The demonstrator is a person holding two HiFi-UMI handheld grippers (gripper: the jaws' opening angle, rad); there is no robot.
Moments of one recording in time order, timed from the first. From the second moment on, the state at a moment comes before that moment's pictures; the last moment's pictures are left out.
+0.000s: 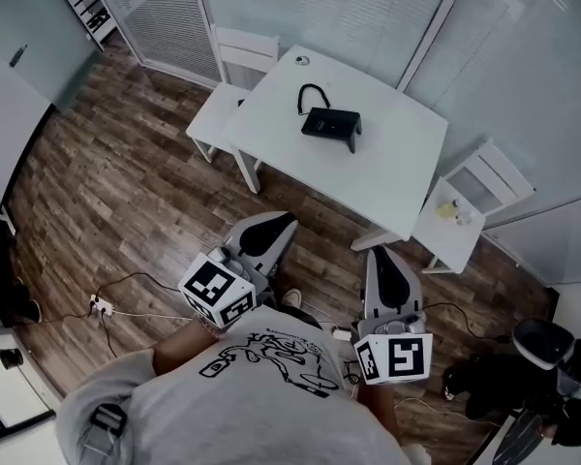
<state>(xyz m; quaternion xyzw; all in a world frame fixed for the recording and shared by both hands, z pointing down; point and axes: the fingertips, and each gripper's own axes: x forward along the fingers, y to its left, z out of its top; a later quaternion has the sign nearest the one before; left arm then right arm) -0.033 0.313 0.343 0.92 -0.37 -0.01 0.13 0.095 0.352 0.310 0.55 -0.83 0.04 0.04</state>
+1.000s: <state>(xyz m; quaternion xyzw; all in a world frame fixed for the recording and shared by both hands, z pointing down) -0.122 0.110 0.330 0.92 -0.37 -0.01 0.13 -0.004 0.145 0.296 0.54 -0.84 0.04 0.04</state>
